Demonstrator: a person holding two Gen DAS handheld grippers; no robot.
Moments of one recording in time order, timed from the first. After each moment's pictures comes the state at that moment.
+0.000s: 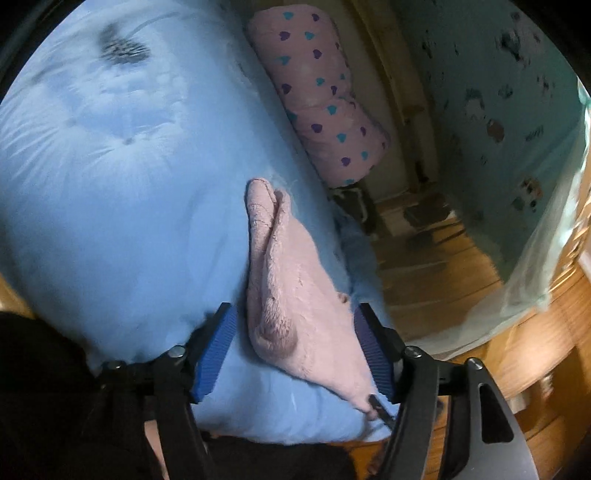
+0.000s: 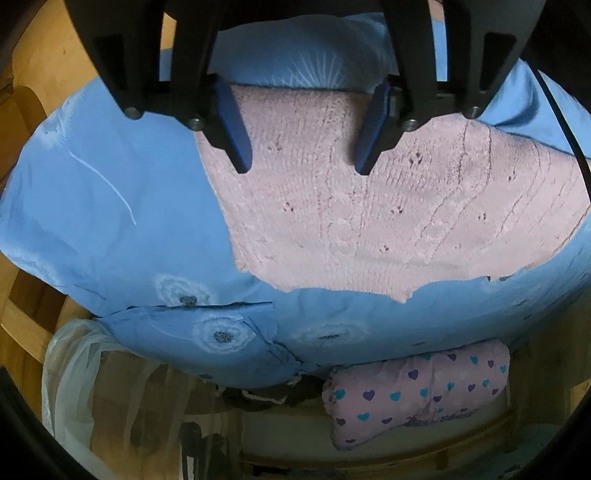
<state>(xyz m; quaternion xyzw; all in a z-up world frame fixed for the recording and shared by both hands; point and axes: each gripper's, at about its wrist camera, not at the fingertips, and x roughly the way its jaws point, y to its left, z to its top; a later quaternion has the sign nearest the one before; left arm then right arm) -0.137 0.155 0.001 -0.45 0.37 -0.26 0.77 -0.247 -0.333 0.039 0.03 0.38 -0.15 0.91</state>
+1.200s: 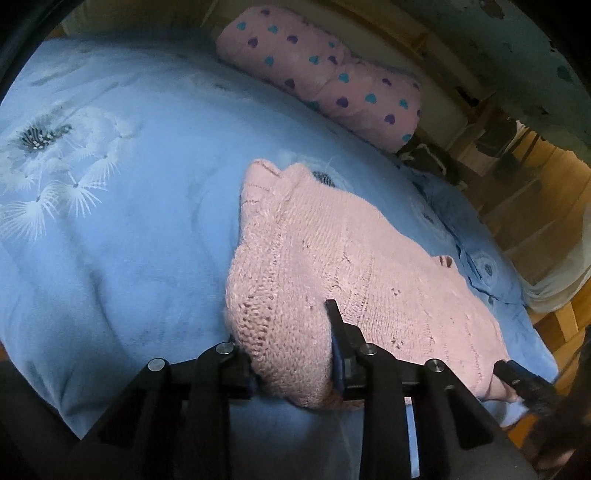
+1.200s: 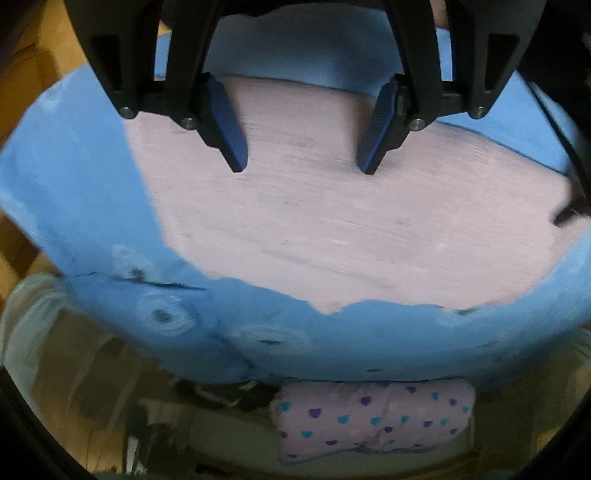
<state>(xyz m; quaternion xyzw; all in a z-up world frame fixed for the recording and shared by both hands) -0.135 0.061 0.008 -0.22 0.39 -0.14 0.88 -0.205 -0.247 0.054 0.02 0.43 -0.05 0.90</state>
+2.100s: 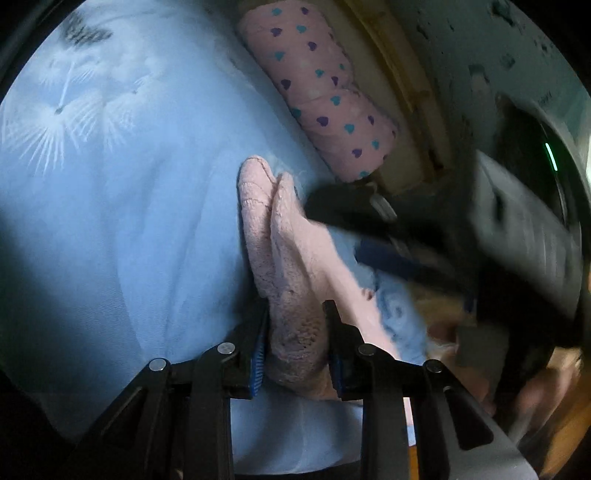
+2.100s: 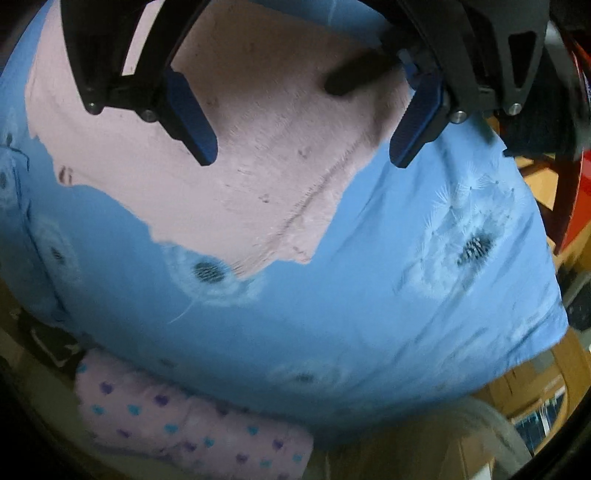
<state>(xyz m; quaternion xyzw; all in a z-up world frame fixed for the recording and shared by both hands) -0.137 0.111 -0.012 -0.41 0.37 -0.24 0.80 -0.056 -0.003 0.065 -0.09 0.54 0.14 0.82</state>
